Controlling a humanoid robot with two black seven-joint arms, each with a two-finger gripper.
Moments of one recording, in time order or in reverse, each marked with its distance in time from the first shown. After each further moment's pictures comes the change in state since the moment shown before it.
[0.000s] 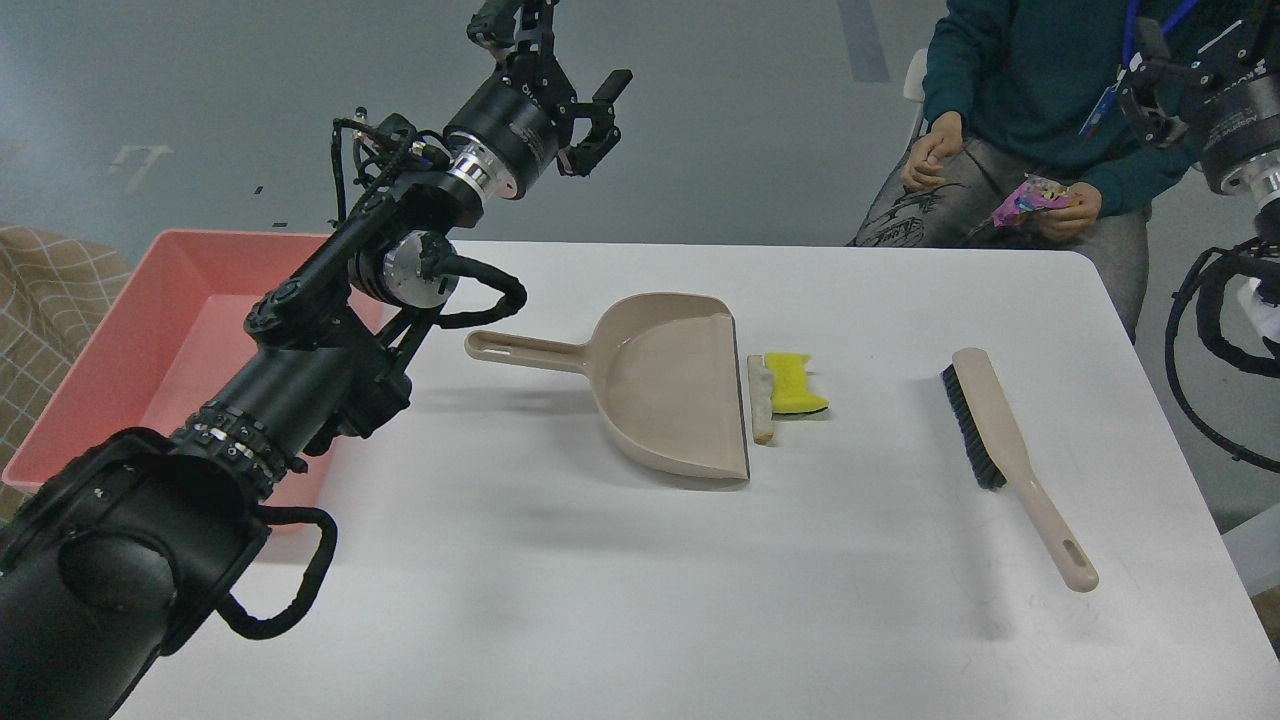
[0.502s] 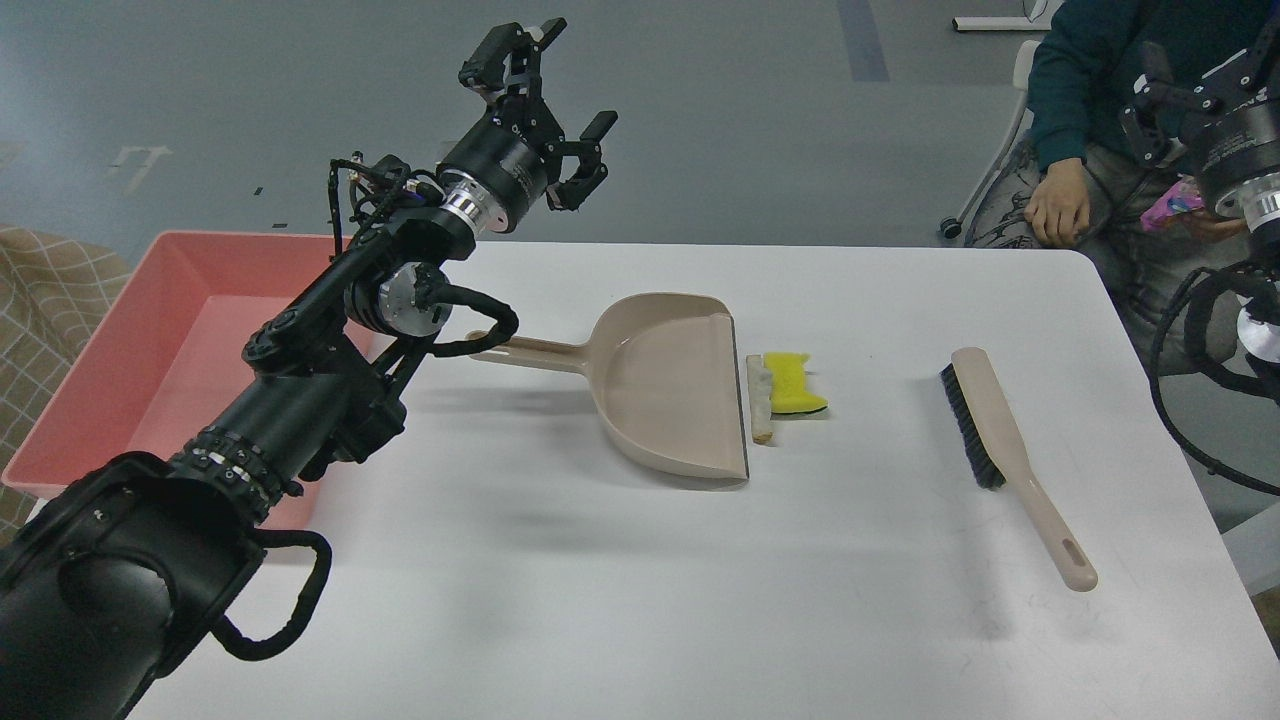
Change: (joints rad) left arm 0.017 0.014 -0.002 0.000 -0.016 0.002 -0.002; right arm -0.016 0.022 0.050 -0.020 0.001 -0.010 0.000
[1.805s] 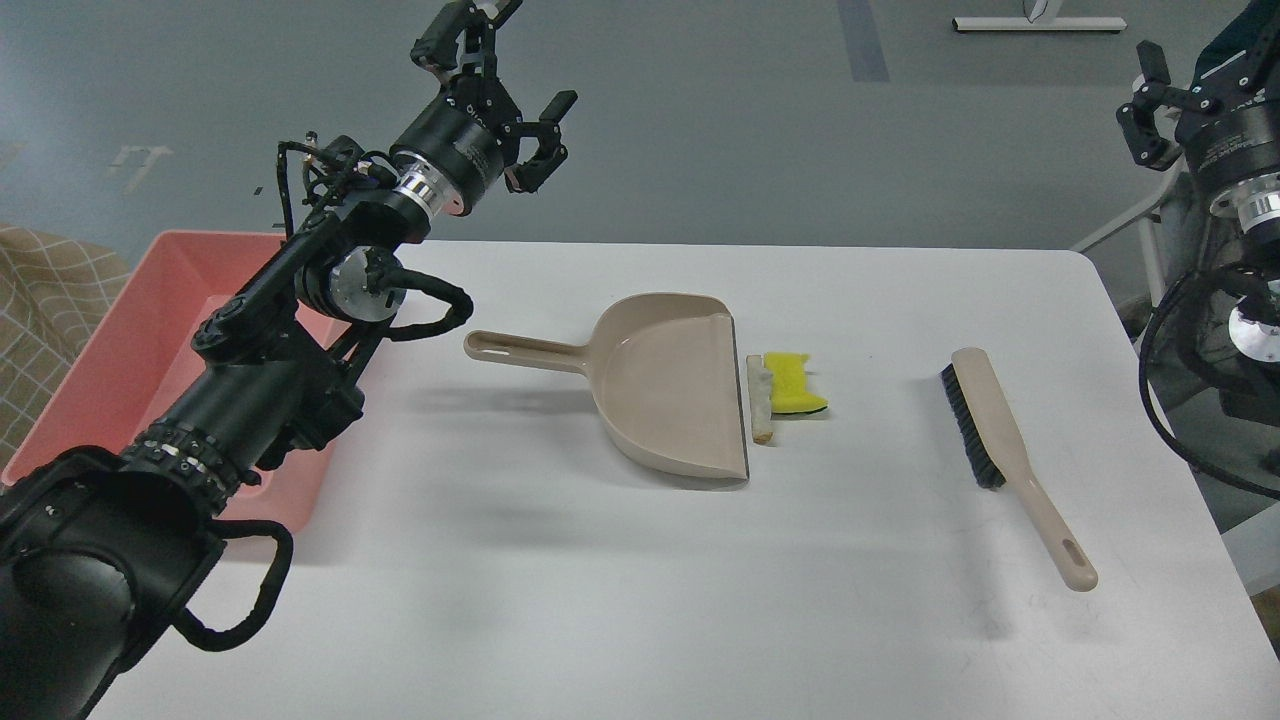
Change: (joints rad) left arm 0.006 0.072 -0.005 -0.020 -0.024 -0.024 0.019; right arm -0.011 0.026 0.030 -0.011 -0.001 0.002 -0.002
